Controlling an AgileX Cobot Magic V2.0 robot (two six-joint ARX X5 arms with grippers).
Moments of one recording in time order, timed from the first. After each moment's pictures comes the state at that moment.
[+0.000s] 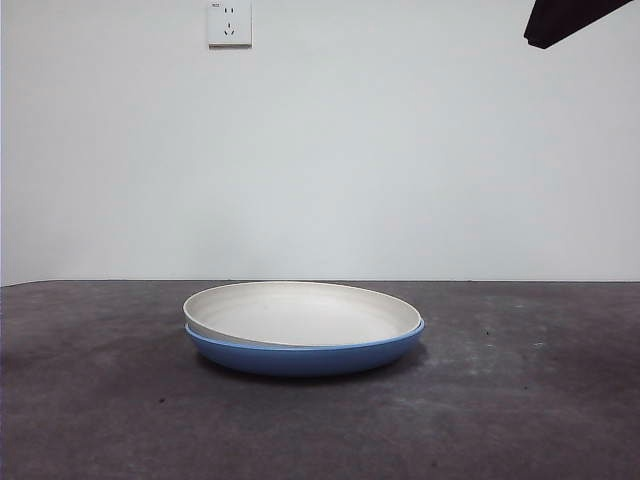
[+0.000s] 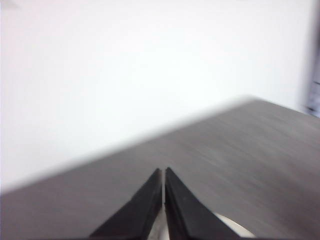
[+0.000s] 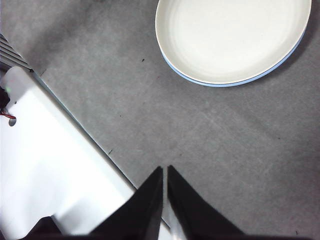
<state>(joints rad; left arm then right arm) -0.19 0.66 0.99 -0.34 0.36 0.09 0.61 0.97 1.04 -0.98 -0.37 0.13</state>
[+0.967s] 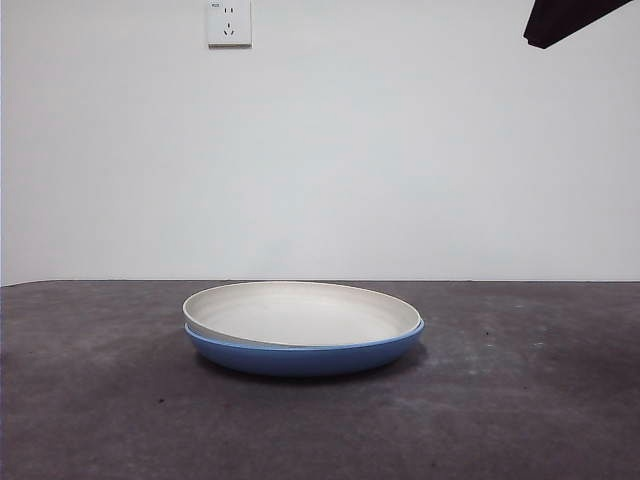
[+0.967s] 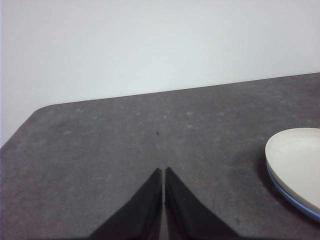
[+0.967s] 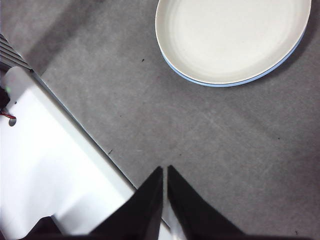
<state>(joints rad) -0.02 0.06 0.10 -0.07 0.13 0.09 0.61 0.97 1.04 -0.98 -0.37 0.13</state>
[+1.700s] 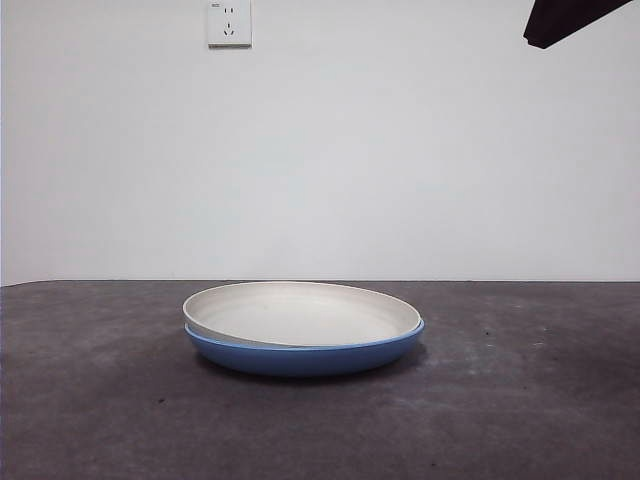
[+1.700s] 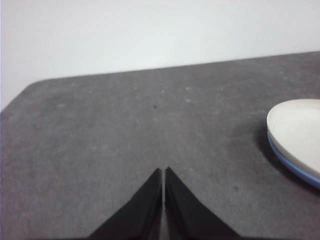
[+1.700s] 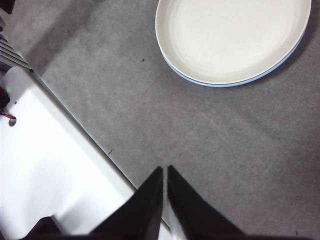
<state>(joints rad) -0.02 0.00 0.03 -0.14 0.13 0.09 0.61 0.97 1.04 -0.98 -0.37 0.13</state>
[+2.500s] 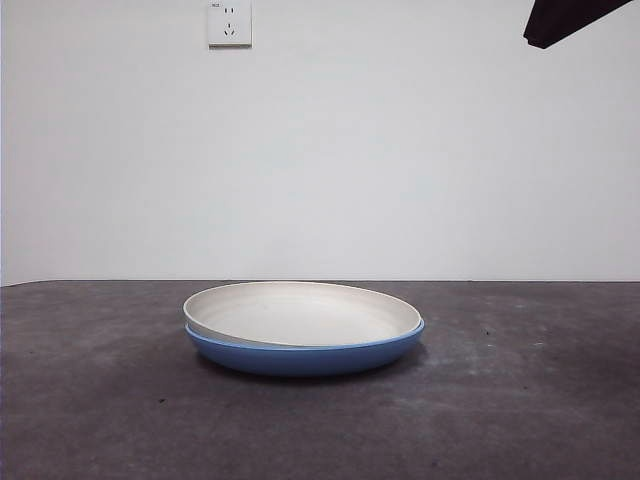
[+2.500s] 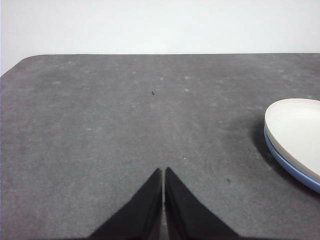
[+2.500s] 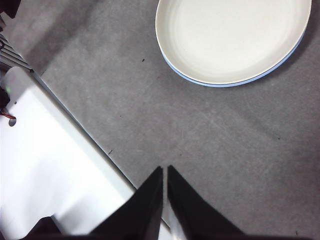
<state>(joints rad) -0.02 0.00 0.03 -0.17 0.13 0.00 0.61 0.97 1.04 -0.98 -0.37 0.13</state>
